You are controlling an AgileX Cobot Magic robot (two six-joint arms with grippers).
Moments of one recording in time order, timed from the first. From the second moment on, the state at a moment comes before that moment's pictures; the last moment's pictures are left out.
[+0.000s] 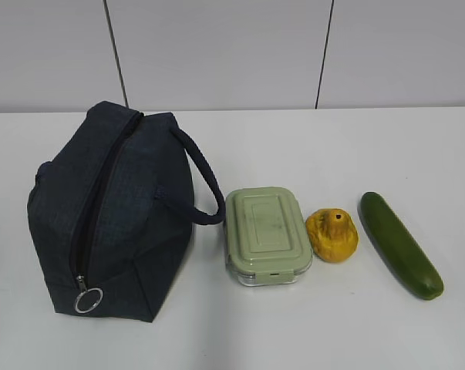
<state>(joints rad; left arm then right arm) -0.06 -0.01 -0.53 0.05 1.12 0.06 -0.02 -0.02 -0.49 -0.04 1.14 0.00</state>
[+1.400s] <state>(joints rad) -0.10 0.05 -0.55 -0.04 1.14 0.06 -0.02 0.00 -0.51 -0.02 1.16 -0.01</state>
